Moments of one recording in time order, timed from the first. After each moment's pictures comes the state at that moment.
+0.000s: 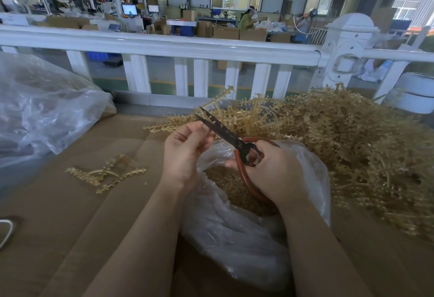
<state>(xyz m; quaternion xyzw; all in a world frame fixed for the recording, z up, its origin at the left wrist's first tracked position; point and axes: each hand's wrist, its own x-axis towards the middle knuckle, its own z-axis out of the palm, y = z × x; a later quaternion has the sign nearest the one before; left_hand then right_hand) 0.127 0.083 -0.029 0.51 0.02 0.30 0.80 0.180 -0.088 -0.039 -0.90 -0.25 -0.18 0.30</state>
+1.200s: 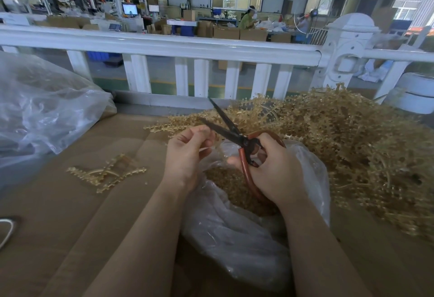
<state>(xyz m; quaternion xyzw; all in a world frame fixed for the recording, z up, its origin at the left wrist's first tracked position) 0.128 0.083 -0.030 0.56 0.11 0.27 0.78 0.177 -0.090 -0.039 -0.87 -0.28 -0.20 0.36</state>
